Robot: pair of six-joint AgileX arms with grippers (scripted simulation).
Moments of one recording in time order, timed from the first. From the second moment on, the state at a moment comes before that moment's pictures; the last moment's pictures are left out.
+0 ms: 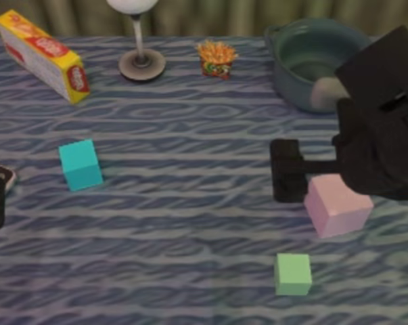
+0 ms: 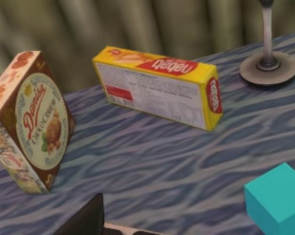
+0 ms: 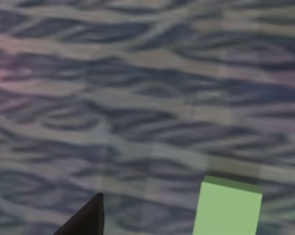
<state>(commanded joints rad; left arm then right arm) -0.05 0.47 0.43 -0.27 0.00 0.26 0.65 1.41 1.08 -0.76 0.03 0.56</state>
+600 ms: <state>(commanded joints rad) -0.13 1.59 1.25 -0.83 0.00 0.77 0.33 0.53 0.50 -0.30 0.02 0.21</state>
